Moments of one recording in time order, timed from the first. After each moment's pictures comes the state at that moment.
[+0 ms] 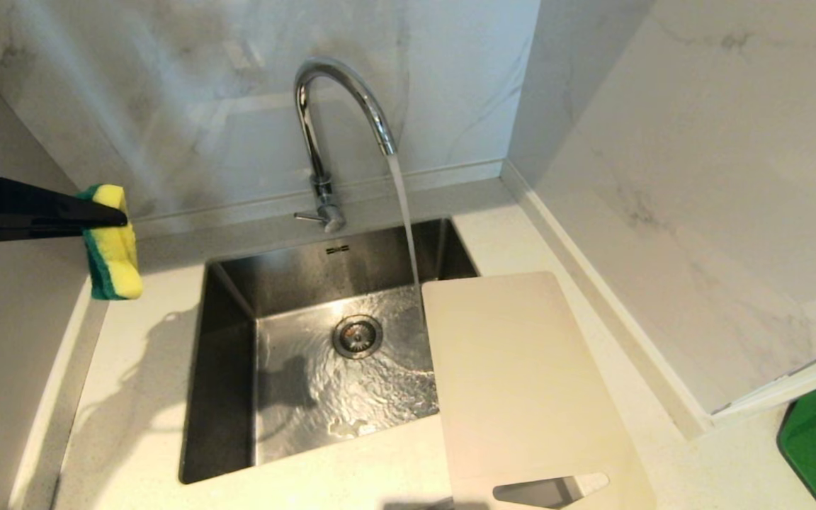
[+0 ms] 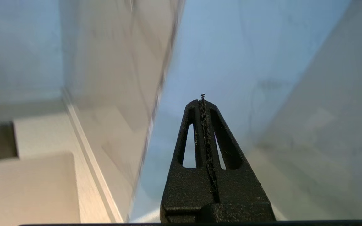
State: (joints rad) left arm -0.18 1.34 -1.48 0.60 -0.49 -0.56; right arm 0.01 0.32 -0.77 -0.02 -0.35 -0.30
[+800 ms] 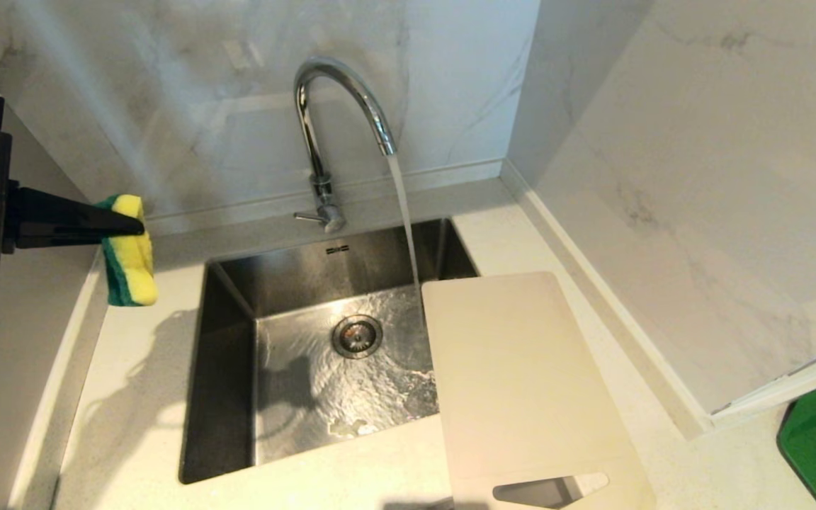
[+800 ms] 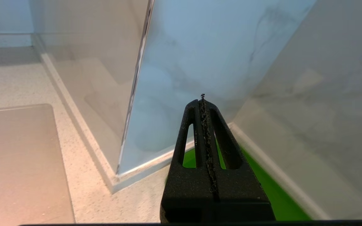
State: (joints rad) left arm -0.19 1.37 -1.47 0.58 -0.50 -0.56; right arm -0.03 0.23 -0.50 -0.06 -0.40 -0.26
